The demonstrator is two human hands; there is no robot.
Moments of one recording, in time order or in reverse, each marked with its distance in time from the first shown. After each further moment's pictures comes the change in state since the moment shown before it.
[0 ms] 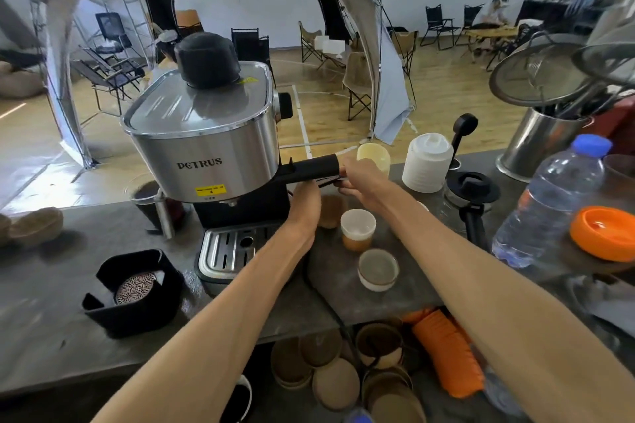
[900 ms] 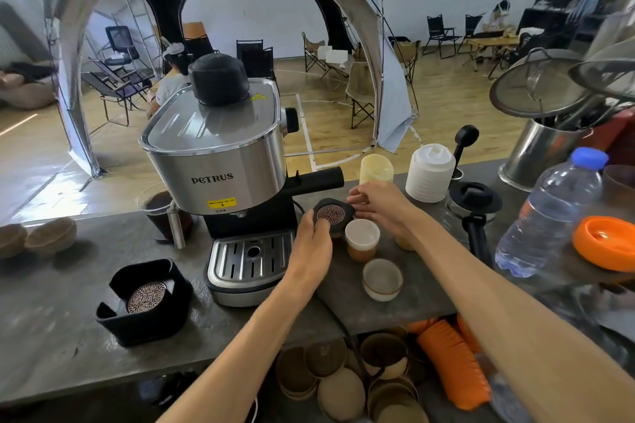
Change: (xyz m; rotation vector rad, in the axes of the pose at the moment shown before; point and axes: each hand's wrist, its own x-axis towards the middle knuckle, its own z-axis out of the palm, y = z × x) left_hand -0.056 -0.011 -0.013 0.269 -0.023 -0.030; right_hand -0.025 0.010 -0.033 -0.124 -0.091 0.007
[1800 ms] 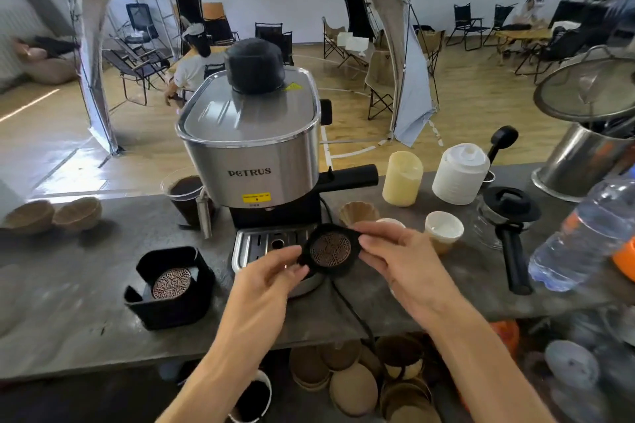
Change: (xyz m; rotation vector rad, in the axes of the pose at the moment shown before) left_hand -0.086 -0.010 -0.095 -0.205 0.091 0.008; right_hand -0.125 0.016 0.050 0.342 -0.040 -0.049
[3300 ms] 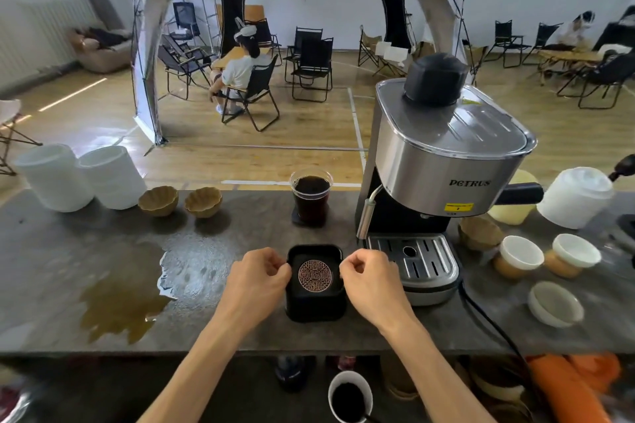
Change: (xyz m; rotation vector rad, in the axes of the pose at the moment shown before) left_hand 0.060 -0.040 -0.228 0.626 0.152 -0.024; right_hand -0.005 0.091 0.223 -0.930 0.029 -0.212
